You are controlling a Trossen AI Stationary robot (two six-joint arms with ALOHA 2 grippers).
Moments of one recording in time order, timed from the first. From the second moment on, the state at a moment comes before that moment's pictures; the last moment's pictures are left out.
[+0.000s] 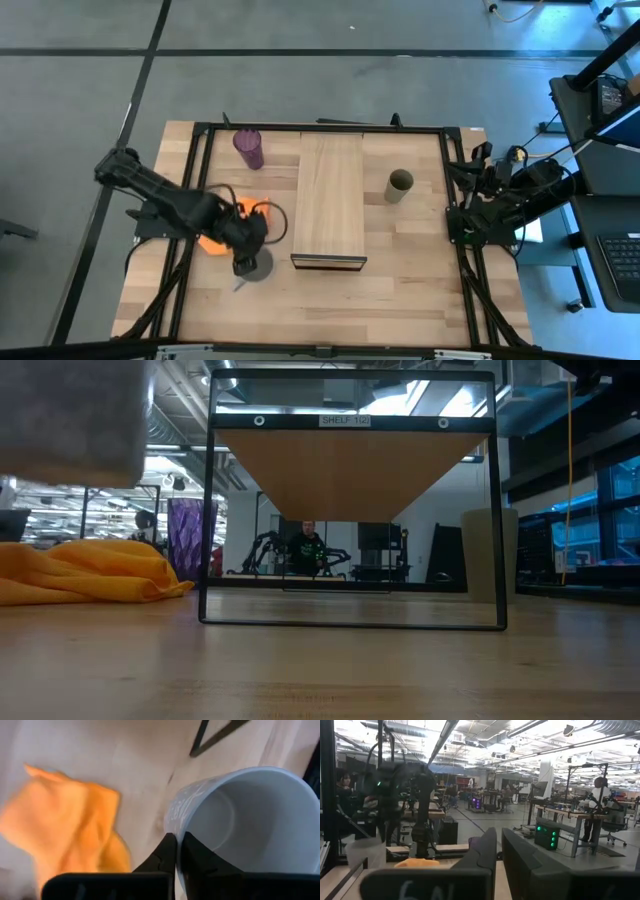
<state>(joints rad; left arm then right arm) -0.43 1.36 1.28 -1.20 -0.10 -0.79 0.53 0.01 0.45 -0.08 0.82 -0.34</state>
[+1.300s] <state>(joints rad) -0.01 1.85 2.26 -1.47 0.03 0.20 0.53 0.05 0.41 -0.19 0.77 0.19</state>
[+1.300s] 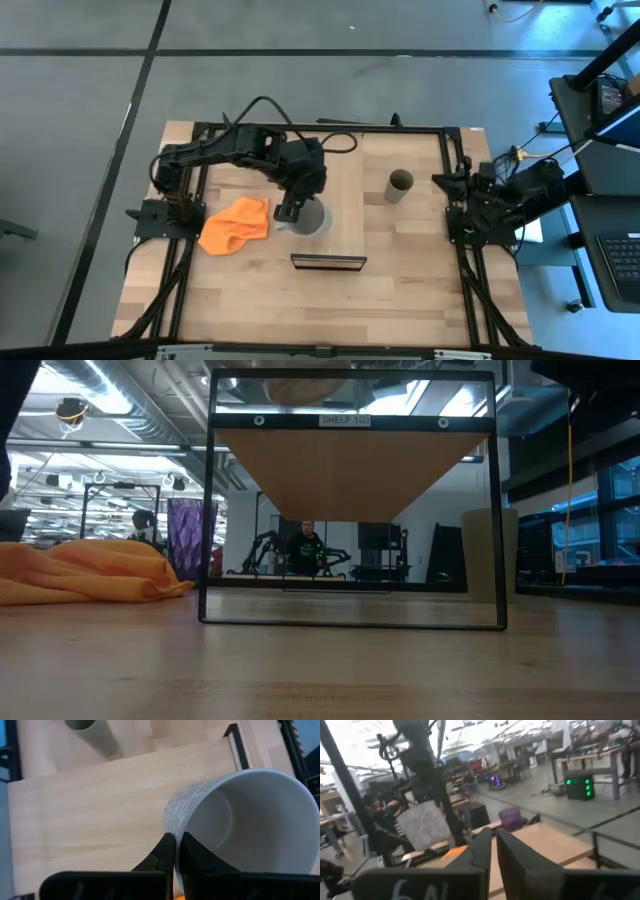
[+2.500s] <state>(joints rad) 0.00 2.00 2.30 -1.36 0.20 0.32 0.53 0.44 0.32 0.55 0.75 0.05</state>
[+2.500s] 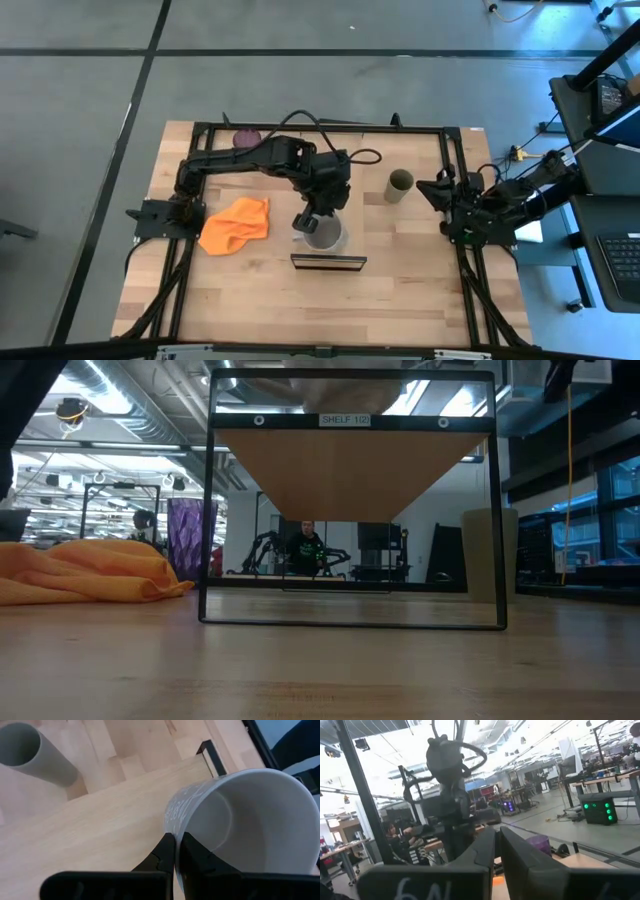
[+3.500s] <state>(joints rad) 0.01 2.02 2.30 -1.38 0.21 0.29 0.53 0.52 0.32 1.01 0.74 0.18</state>
